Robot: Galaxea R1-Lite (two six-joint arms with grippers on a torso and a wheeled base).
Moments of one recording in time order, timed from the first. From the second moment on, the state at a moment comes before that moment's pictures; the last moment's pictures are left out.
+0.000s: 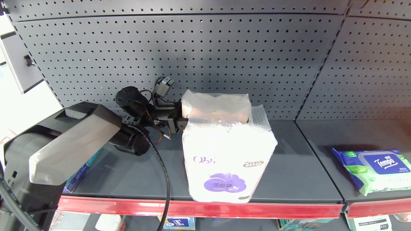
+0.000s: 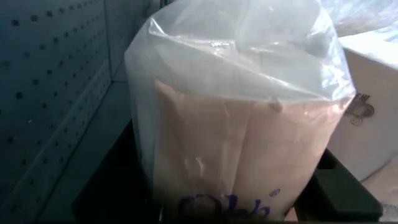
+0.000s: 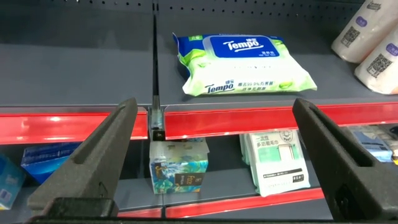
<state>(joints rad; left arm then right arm) -0.33 2.42 -1.37 -1.57 -1.39 -0.54 -0.31 0.00 -0.02 0.00 0.12 -0.11</state>
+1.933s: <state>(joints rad) -0.08 2.11 -1.06 -1.57 -1.42 -0.60 -0.31 0.00 -0.02 0.00 0.12 -0.11</state>
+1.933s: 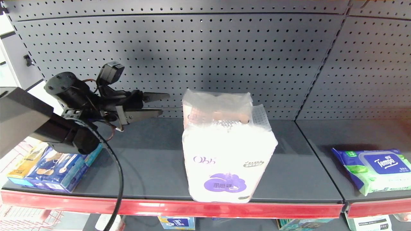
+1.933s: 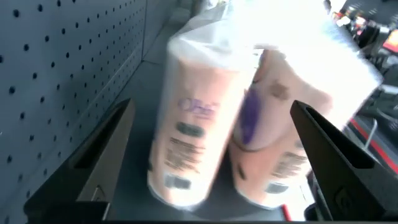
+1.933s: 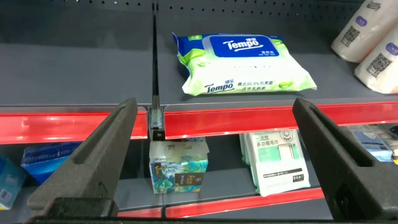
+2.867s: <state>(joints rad) 0.25 1.53 -0.31 -1.57 -1.31 -0.78 -0.31 0.00 -0.02 0.00 0.12 -0.10</state>
